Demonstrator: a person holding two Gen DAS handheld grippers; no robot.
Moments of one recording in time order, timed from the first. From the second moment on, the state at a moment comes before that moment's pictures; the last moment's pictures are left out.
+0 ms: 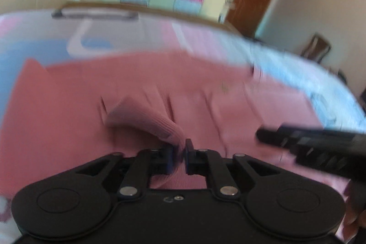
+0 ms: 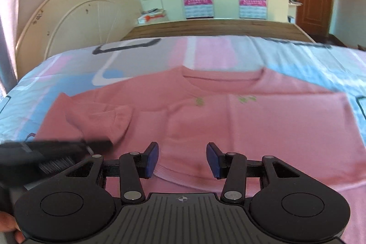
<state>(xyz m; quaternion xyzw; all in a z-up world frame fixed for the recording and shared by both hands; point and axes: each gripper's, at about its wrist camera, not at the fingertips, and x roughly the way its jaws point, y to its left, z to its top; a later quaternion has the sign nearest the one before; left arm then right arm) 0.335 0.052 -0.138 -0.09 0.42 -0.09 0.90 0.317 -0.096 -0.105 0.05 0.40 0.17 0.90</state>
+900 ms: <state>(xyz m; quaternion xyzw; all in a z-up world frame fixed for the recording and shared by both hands) 0.278 0.194 -0.120 -0.13 0.42 0.09 0.89 0.316 0.037 -0.133 -0.06 0.39 0.30 0.87</state>
